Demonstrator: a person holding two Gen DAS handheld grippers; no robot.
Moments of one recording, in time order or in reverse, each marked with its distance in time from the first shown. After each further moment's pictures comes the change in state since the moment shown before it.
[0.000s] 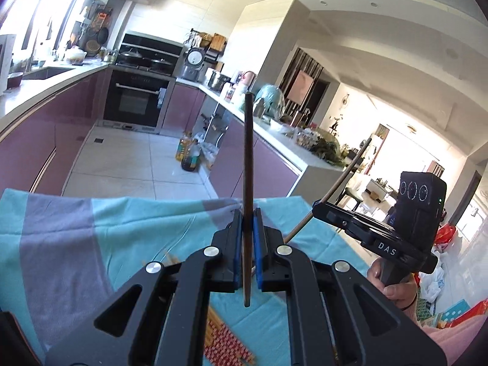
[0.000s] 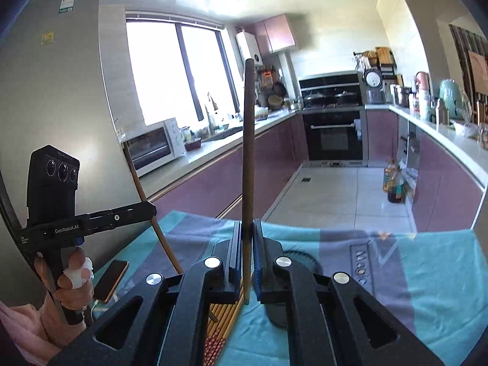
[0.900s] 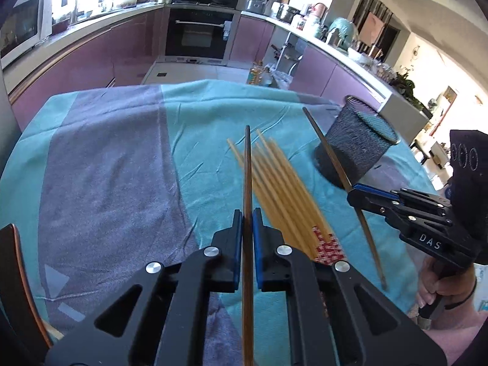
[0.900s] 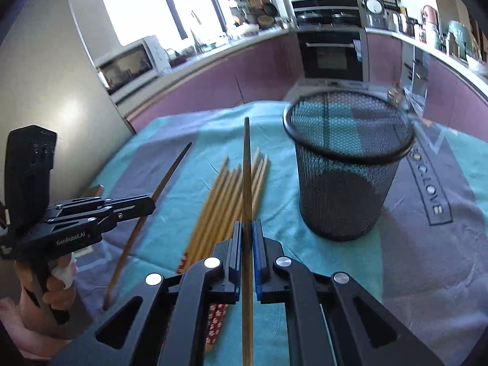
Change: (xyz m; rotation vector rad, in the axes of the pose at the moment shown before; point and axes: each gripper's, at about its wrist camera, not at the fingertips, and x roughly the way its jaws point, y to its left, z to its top) left arm 0.060 0.098 -0.126 -0.068 0.323 0.332; right arm 0.096 0.029 -0.109 0.068 0.382 -0.020
